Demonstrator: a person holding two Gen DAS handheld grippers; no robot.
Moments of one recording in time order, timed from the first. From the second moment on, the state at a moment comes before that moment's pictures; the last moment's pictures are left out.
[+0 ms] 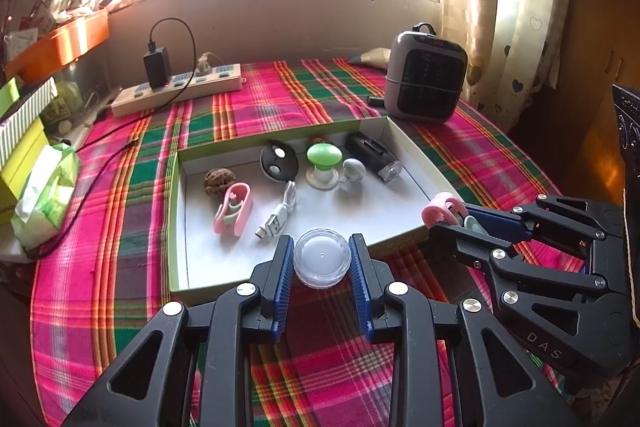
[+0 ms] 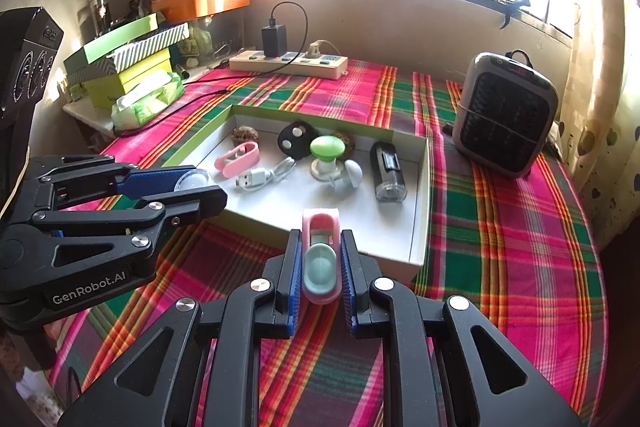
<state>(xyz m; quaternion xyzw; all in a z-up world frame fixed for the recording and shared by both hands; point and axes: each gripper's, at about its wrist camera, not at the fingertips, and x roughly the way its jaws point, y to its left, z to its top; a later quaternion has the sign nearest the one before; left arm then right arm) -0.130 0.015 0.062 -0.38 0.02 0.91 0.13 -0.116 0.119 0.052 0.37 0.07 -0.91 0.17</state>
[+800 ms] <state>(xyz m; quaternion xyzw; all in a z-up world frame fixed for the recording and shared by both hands) -0.178 0.029 0.047 -0.40 0.02 0.90 0.15 -0.176 0.131 0.048 0.39 0.08 -0.91 0.15</state>
